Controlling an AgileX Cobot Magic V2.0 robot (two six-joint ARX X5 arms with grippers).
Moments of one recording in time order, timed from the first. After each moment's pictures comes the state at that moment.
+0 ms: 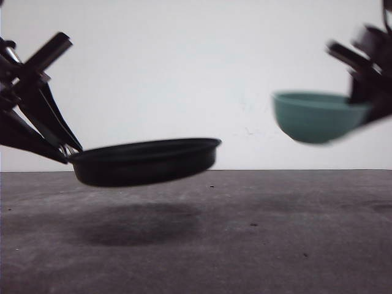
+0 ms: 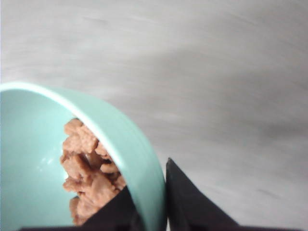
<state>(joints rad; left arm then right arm) -0.31 1.17 0.64 -0.26 0.43 -0.71 0.16 1.32 0.96 -0.44 -0.39 0.41</state>
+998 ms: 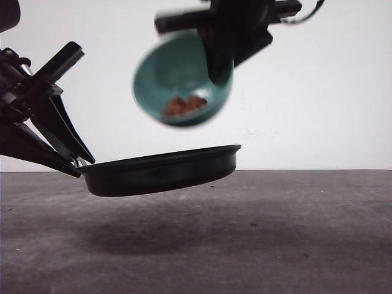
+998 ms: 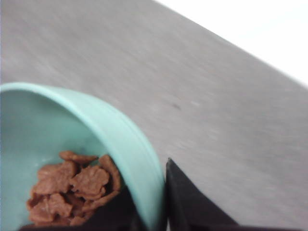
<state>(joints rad) -0.33 1.21 0.64 -0.26 0.50 -0.75 0.96 1.45 1.03 -0.19 0.65 0.07</state>
